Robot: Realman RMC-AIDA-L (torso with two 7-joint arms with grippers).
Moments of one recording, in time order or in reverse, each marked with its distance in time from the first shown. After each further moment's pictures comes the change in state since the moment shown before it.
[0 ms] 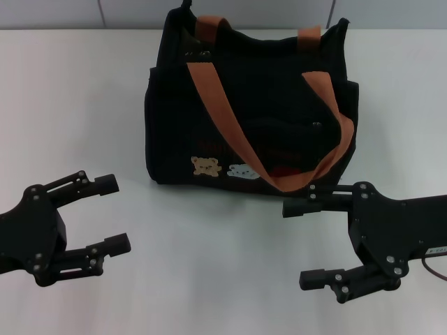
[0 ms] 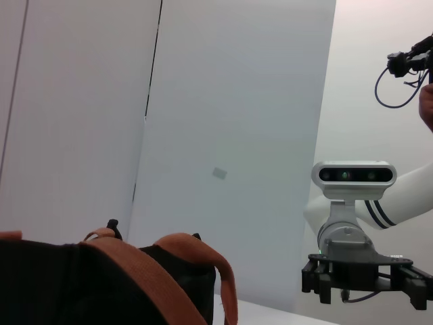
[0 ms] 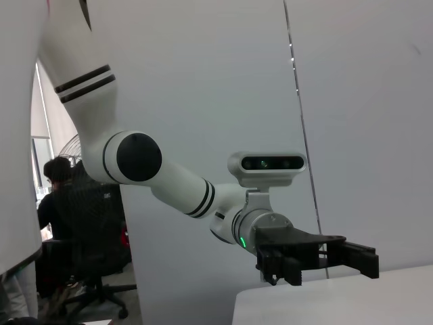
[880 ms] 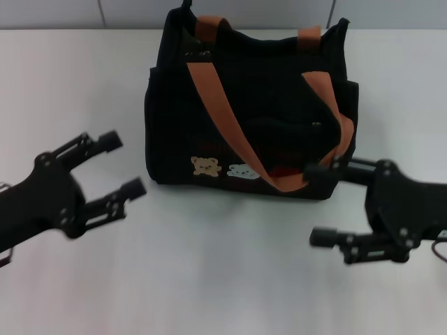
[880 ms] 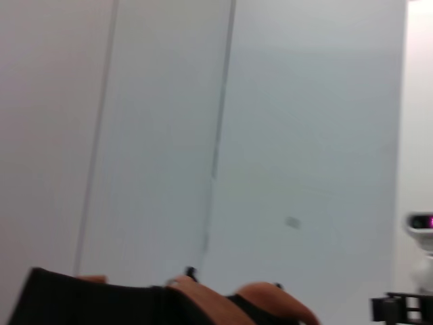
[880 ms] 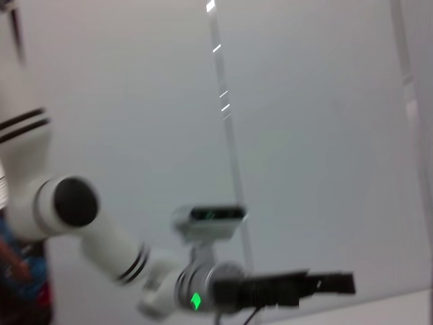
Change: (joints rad) left arm -0.032 -0.060 -0.138 -0.081 -0.008 -0.078 0.064; right arm -0.050 0.011 0.155 0.009 0.003 0.002 -0.007
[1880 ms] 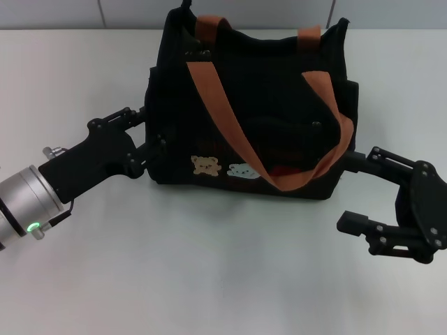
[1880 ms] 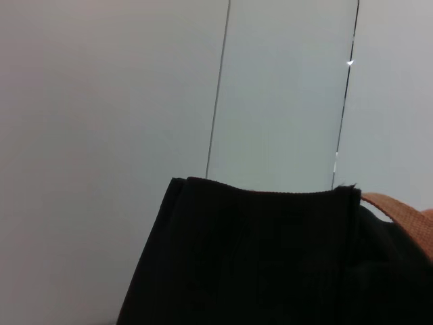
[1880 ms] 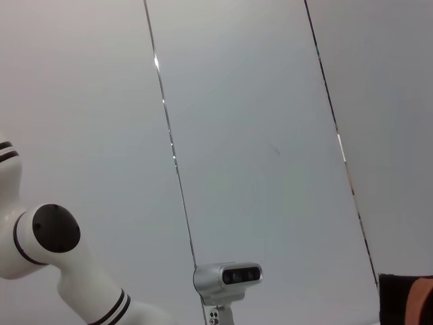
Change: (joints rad) left arm -0.189 -0.009 -0.096 -0.311 -0.020 -0.461 0.215; right arm -0.085 0.000 0.128 0.058 0.003 -0.025 -0.055
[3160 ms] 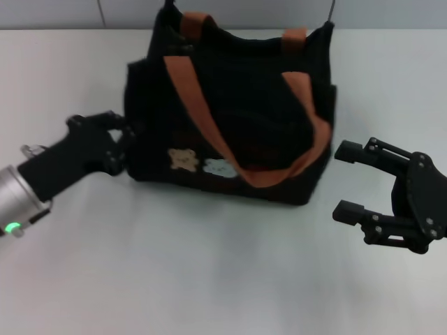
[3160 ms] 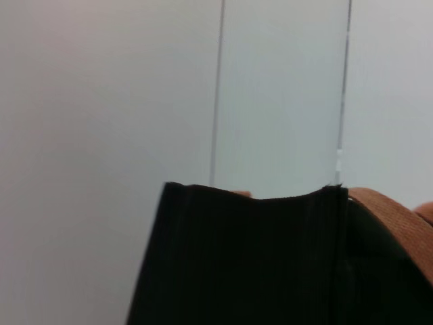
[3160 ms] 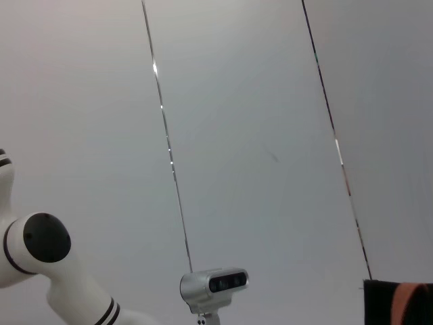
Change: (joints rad) left arm 0.030 0.009 -0.017 0.038 -0.005 0.027 0.030; right arm 0.015 0.002 0.000 0.012 0.018 0.011 -0.002
